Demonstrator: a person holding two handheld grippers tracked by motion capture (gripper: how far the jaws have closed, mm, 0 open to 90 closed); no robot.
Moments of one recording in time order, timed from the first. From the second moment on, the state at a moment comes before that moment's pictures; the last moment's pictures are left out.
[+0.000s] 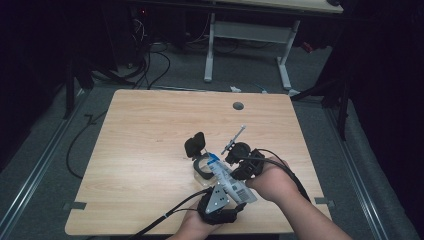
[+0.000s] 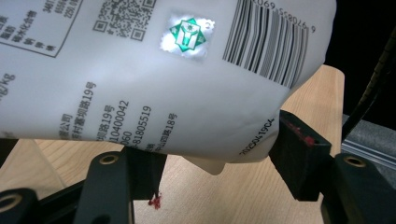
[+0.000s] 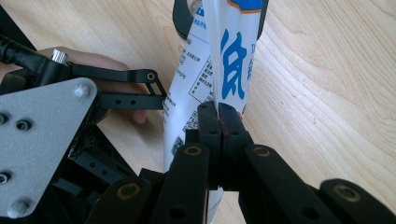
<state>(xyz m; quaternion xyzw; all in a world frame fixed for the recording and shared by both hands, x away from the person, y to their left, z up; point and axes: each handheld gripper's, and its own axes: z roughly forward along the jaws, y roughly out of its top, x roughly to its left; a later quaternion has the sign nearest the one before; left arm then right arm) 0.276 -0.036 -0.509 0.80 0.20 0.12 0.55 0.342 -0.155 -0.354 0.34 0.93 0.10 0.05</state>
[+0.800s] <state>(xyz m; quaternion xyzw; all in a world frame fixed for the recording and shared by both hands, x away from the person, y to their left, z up) 0.274 -0.039 -0.518 0.81 0.18 0.14 0.54 0.343 -0.149 -0.356 0.34 0.93 0.10 0.05</state>
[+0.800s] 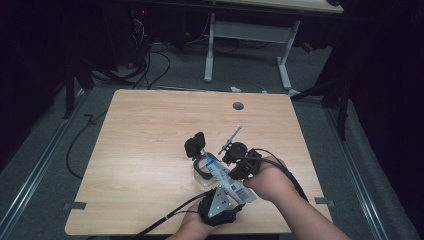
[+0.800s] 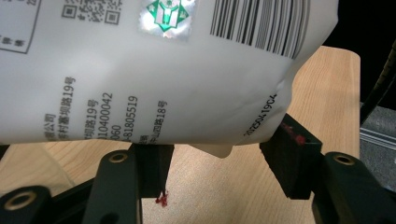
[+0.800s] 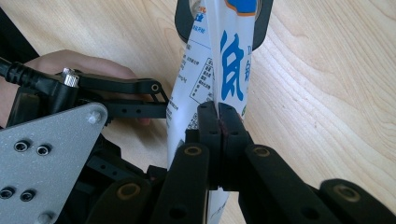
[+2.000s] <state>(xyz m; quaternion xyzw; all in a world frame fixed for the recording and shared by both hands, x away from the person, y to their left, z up) 0.275 -0.034 -0.504 0.80 0.20 0.15 0.55 0.358 -0.145 -0.349 0.34 0.93 0.10 0.06</state>
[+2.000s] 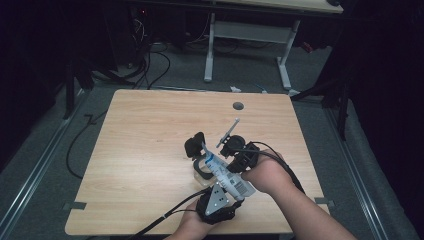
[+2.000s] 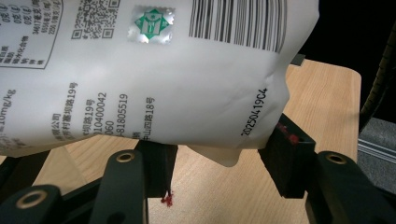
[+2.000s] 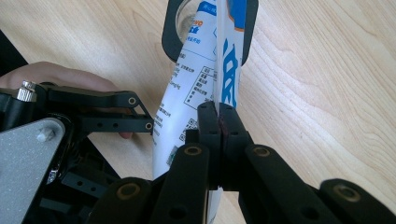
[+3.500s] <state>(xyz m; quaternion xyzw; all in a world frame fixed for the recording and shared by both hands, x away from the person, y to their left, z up) 0.279 -0.031 -0.498 0.79 0.21 0.14 0.55 0.366 -0.138 -0.347 0.33 0.94 0.10 0.06</state>
